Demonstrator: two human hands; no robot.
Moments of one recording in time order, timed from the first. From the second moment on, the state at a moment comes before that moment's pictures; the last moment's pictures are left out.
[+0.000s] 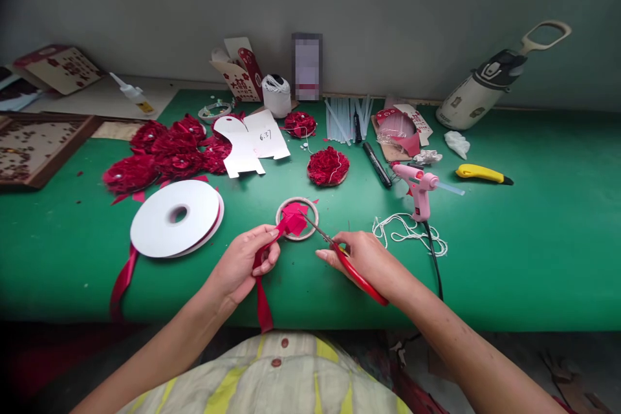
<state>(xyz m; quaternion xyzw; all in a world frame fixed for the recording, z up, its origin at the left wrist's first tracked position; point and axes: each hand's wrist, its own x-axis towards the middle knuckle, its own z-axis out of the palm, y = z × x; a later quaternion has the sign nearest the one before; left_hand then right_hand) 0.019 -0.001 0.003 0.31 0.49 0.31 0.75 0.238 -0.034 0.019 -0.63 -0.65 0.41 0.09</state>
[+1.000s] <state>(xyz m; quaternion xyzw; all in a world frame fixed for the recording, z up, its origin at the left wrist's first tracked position) 0.025 0.012 -0.006 0.36 0.47 0.35 0.73 0.246 -0.047 0.028 -0.63 -0.57 0.50 0.18</state>
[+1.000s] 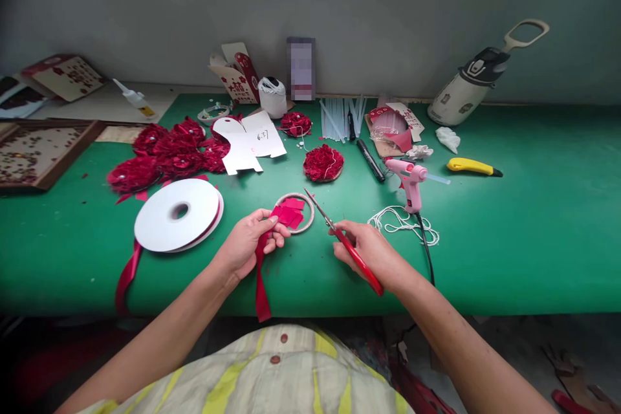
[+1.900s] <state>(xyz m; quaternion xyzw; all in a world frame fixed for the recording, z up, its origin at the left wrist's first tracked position) 0.040 -0.022 0.020 0.56 0.44 0.35 0.61 0.192 -0.018 0.038 -0.53 -0.47 0.54 0.45</state>
